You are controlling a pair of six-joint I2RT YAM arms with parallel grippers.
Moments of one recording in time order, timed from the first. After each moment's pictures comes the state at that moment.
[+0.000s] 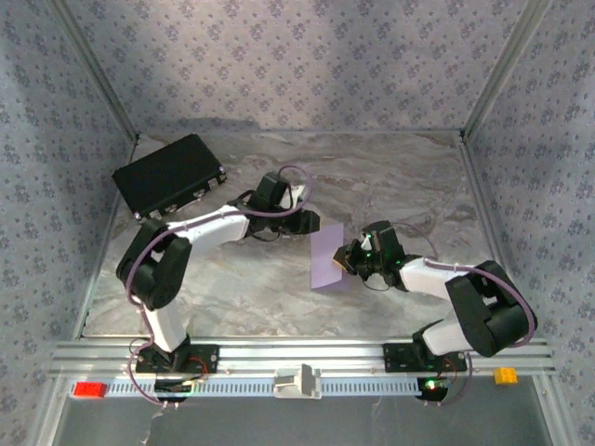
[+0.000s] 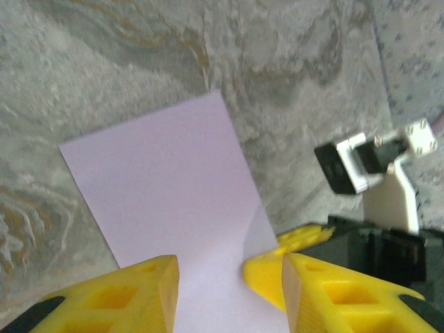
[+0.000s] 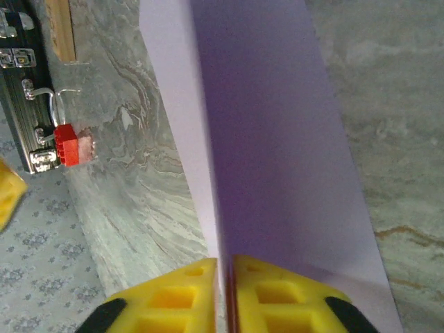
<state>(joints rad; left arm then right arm) -0.69 1.75 1.11 -0.16 0.50 -0.59 0.46 1.39 0.42 0.22 -0.45 1.13</state>
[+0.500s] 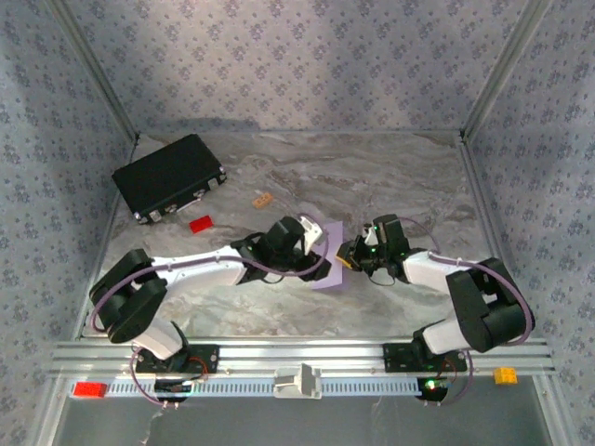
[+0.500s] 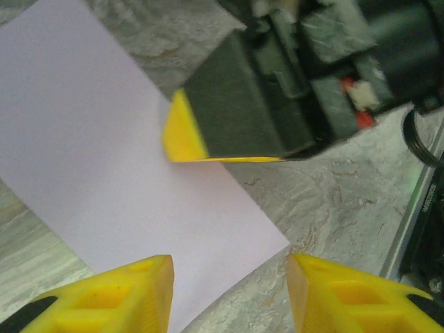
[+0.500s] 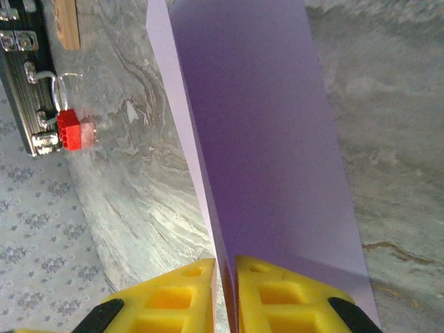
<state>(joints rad) -1.00 1.54 0.87 -0.05 0.20 -0.38 0.37 1.42 0.48 0.12 -0.58 1.01</state>
